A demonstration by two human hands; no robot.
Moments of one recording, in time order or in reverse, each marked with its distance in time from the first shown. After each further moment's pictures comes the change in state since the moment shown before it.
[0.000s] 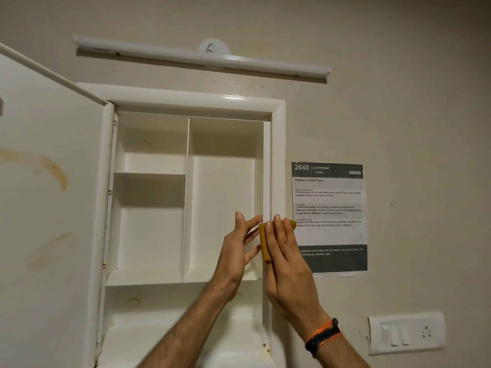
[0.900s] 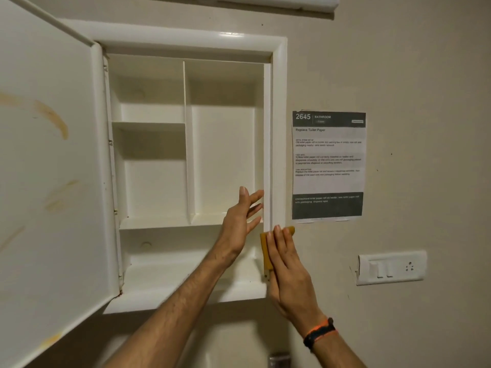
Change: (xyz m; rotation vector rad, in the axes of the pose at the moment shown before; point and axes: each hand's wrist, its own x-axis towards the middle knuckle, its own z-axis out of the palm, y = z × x) left_hand -0.042 -0.018 -0.004 0.136 -0.029 -0.110; right_hand -0.114 -0.013 0.014 0.028 -0.140 0.102
